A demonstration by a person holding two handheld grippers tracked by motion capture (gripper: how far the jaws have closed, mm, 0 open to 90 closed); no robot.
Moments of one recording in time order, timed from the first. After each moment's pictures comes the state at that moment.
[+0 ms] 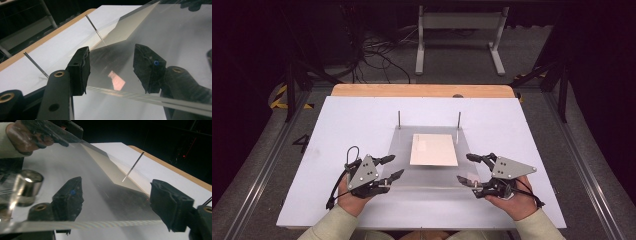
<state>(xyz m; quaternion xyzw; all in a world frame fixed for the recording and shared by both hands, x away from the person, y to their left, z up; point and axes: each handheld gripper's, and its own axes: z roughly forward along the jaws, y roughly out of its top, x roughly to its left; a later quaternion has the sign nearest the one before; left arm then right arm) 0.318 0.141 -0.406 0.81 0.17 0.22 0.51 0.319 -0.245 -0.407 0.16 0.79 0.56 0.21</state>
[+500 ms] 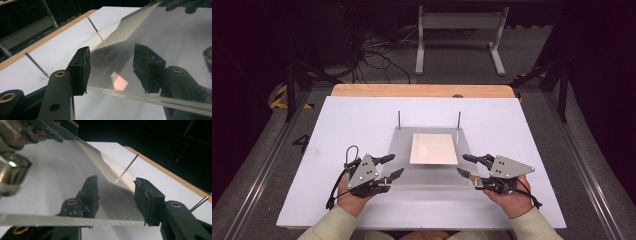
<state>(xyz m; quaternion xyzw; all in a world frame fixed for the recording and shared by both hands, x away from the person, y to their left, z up) 0.318 0.141 -0.404 0.81 0.18 0.22 0.52 0.323 -0.244 -0.405 0.15 0.79 0.54 0.24</state>
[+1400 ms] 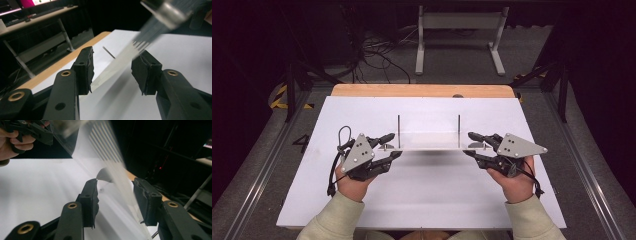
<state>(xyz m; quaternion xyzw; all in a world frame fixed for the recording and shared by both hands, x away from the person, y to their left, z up) 0.330 0.138 -0.343 0.76 0.19 0.26 0.56 0.340 -0.245 -0.347 0.17 0.76 0.56 0.28</state>
